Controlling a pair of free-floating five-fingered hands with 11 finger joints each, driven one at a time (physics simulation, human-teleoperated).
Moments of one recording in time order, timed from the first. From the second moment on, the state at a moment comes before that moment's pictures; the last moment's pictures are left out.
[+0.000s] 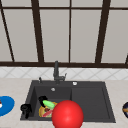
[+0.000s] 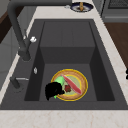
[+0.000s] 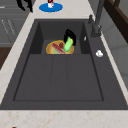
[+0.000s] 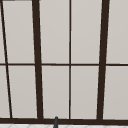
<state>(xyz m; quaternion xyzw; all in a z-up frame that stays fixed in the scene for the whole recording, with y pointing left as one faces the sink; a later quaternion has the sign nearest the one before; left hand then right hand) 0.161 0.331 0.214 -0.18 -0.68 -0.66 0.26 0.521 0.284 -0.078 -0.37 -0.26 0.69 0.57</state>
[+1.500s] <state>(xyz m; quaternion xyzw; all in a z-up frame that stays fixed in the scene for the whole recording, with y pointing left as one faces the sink) 0.161 0.331 0.214 -0.18 -0.68 -0.66 0.26 0.549 0.271 -0.024 -0.35 -0.26 0.69 0.58</state>
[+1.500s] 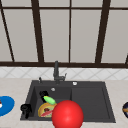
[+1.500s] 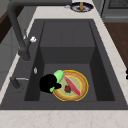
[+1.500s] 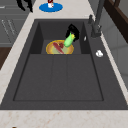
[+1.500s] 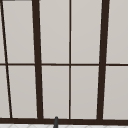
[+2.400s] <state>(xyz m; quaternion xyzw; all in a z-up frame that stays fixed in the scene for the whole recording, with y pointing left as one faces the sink) 0.161 0.331 0.214 -0.18 -0.68 -0.66 0.26 0.542 0.200 0.062 -0.33 -0.29 0.68 0.59</state>
